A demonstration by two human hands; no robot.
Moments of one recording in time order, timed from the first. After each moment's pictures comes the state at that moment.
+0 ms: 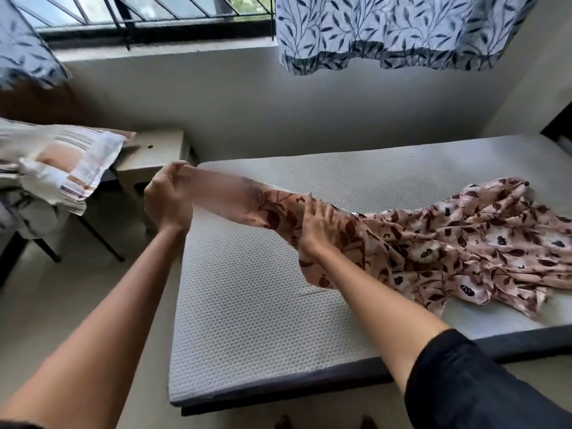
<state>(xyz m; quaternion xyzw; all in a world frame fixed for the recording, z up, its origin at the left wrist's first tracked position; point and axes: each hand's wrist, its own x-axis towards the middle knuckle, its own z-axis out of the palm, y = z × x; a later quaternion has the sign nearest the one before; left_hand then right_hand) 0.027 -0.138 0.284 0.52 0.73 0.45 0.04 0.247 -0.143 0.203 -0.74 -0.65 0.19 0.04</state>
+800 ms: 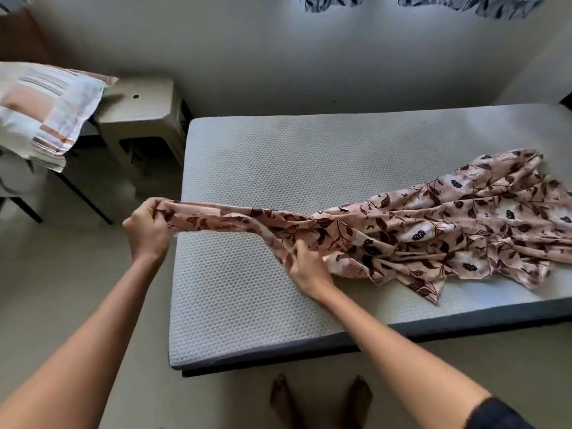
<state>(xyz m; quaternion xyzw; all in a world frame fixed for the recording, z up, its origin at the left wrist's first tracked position) -0.047 -0.179 0.168 0.49 0.77 0.38 0.15 0.208 -0.227 0.113 -0.67 -0.64 0.36 0.13</state>
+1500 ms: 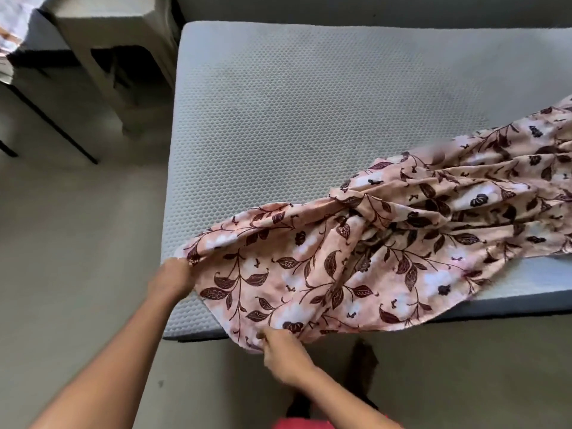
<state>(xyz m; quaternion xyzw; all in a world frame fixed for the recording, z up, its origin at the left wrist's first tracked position) -0.082 -0.252 -0.060 0.55 0.77 -0.19 0.26 0.135 -0.361 -0.056 -0.60 -0.60 0.52 -0.10</state>
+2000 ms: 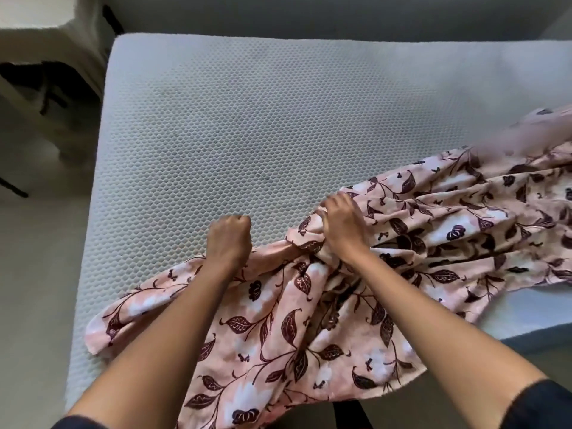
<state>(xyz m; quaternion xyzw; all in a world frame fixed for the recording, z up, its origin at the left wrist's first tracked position) 0.114 -0.092 -0.085 0.73 0.67 -0.03 0.11 0.315 -0.087 -0.080 -0.71 -0.69 0.13 0.06</state>
